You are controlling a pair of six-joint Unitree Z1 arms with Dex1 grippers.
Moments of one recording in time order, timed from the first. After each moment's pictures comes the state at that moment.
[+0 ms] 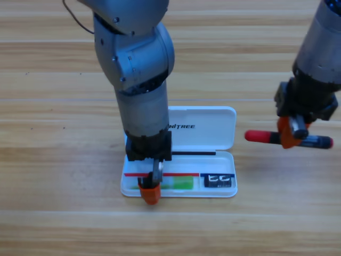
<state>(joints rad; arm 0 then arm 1) -0.90 2.16 -1.64 0.96 0.03 0.64 0.80 1.93 -1.67 1.16 0.01 -0.76</state>
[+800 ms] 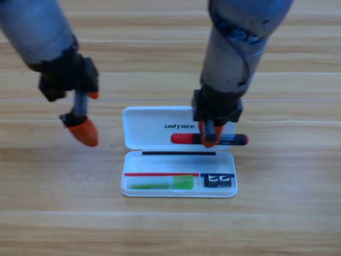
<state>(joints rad) -0.68 1.80 -1.54 1.05 -0.02 0.70 0.92 2.24 -2.04 1.20 0.00 -0.76</state>
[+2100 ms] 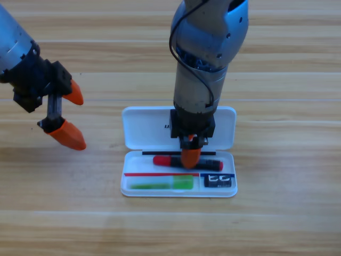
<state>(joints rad) -0.52 1.68 -1.29 0.83 -0.22 0.75 0.95 2.39 -2.16 1.20 -0.01 -0.75</state>
